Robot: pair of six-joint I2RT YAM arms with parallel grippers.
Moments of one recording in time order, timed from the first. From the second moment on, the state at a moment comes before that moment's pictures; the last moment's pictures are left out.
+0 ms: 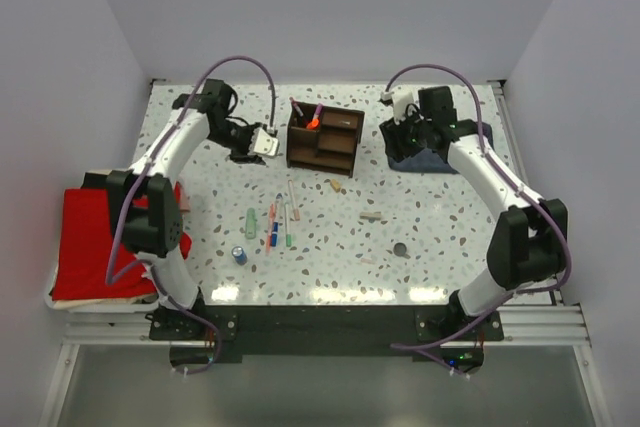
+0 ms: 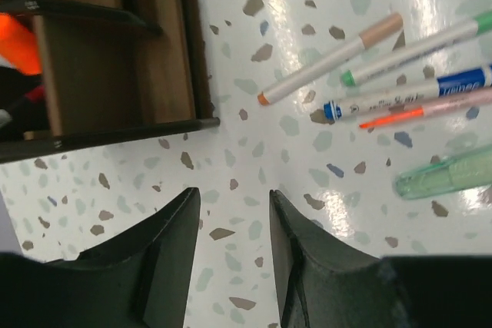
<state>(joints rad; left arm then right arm) -0.16 1.79 1.56 -1.05 0.78 1.65 0.24 1.60 1.32 -0.52 -0.24 -0.33</state>
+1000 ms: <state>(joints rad) -0.52 2.09 1.60 -1.11 0.34 2.00 0.24 1.41 1.15 -0.54 -0.32 -0.45</state>
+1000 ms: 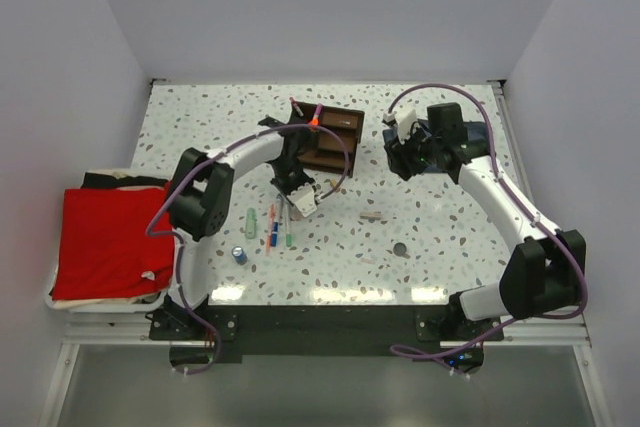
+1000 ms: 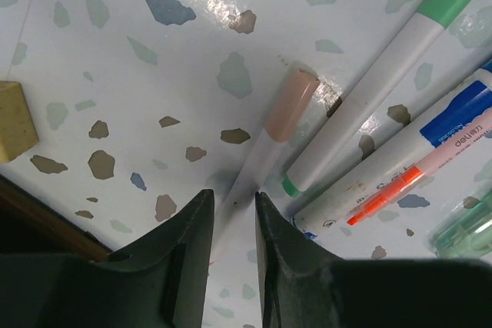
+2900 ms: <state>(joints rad) -0.23 1.95 1.46 0.76 1.20 -0.12 0.24 1.48 1.22 -0.64 -0.30 -0.46</state>
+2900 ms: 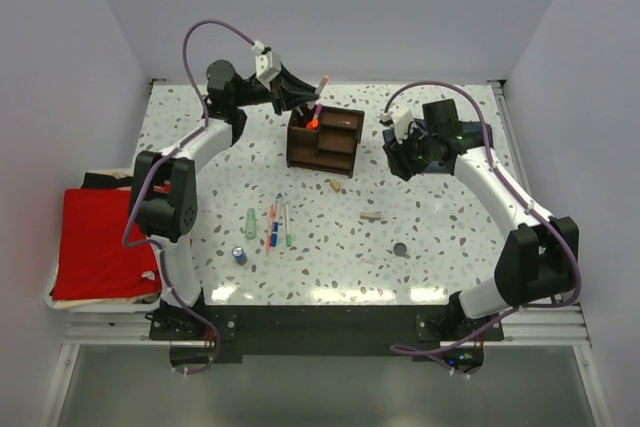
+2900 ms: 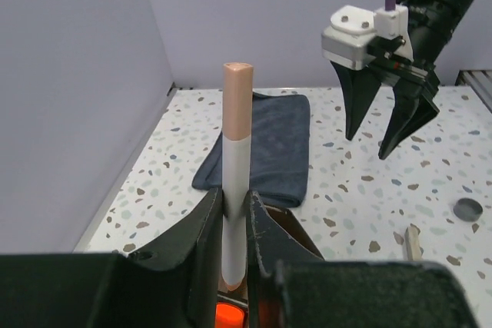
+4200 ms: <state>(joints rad) -0.17 2.31 1.54 0.96 1.15 -0.31 0.24 1.61 1.27 -0.65 -0.28 -0.46</state>
